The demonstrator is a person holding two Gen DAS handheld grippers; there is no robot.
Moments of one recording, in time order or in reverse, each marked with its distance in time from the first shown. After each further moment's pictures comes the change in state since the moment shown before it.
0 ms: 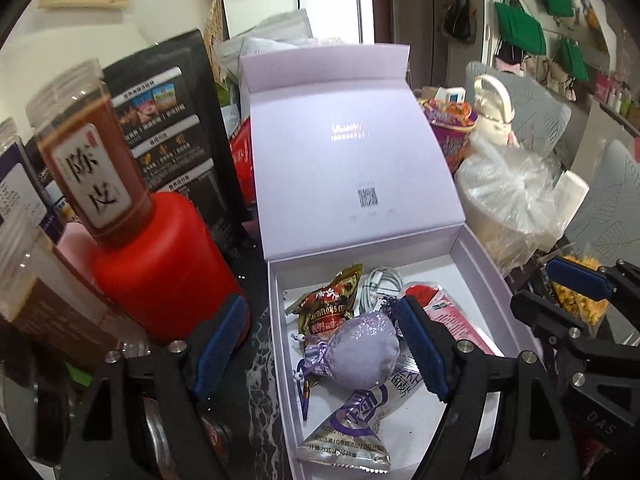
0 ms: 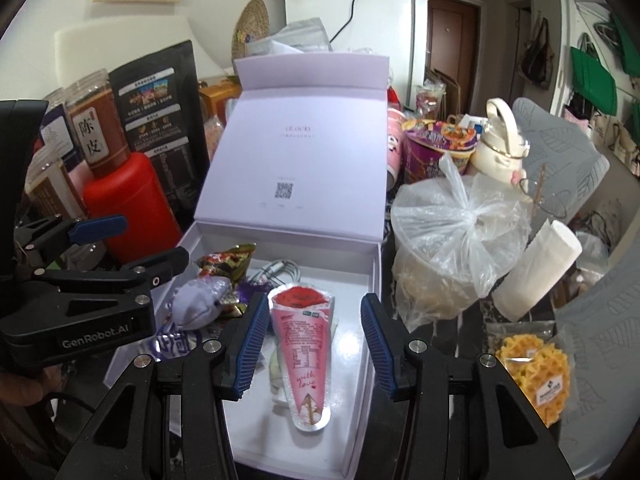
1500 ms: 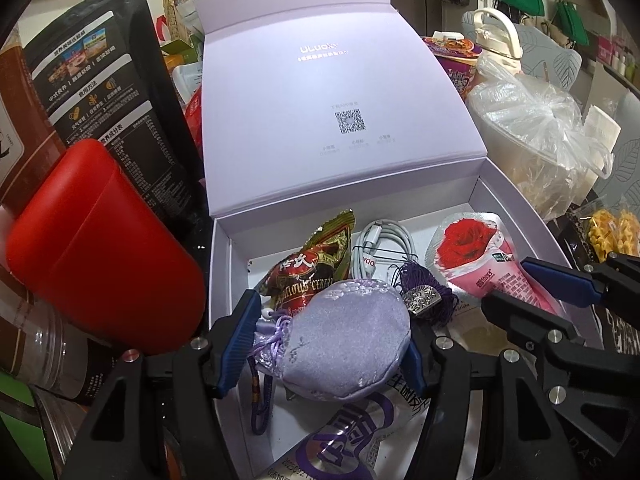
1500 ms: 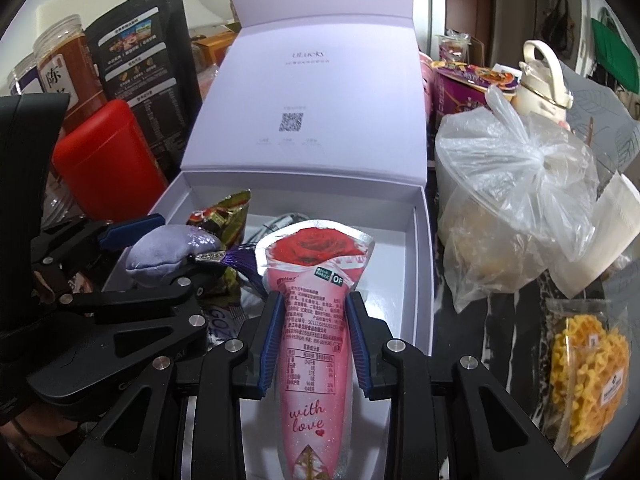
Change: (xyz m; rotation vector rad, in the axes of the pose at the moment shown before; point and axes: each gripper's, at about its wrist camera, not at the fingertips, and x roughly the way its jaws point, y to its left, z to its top) left arm 0.069 -0.024 -0.021 0.058 0.096 0.016; right arm 0.076 0.000 -0.018 0.021 0.146 0.067
